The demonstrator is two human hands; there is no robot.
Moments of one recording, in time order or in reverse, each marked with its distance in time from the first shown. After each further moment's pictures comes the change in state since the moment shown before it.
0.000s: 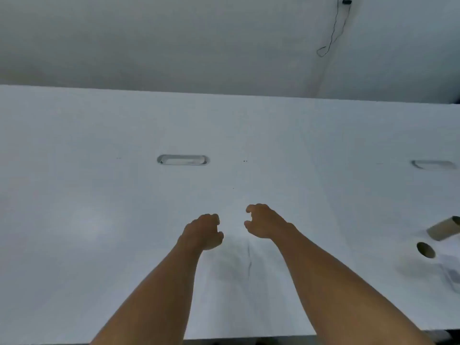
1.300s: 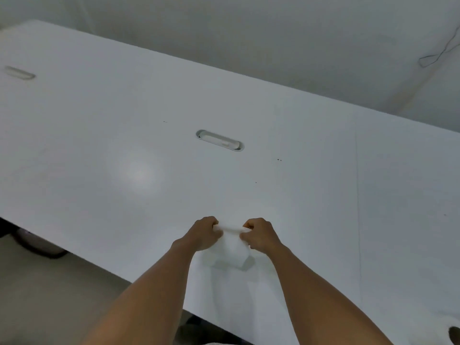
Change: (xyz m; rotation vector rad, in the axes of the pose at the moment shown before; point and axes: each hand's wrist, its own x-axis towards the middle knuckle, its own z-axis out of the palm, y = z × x) left_hand -0.027 0.013 0.053 -0.592 0.073 -0.304; right_hand 0.013 0.029 0.035 0.315 -0.192 -0.099
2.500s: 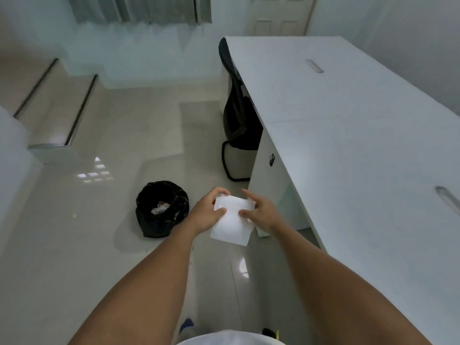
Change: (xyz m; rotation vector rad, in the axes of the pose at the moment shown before) left_hand -0.442 -0.339 -0.044 -0.775 0.887 -0.338; right_hand -0.230 -0.228 0.398 -0.208 -0.743 -0.758
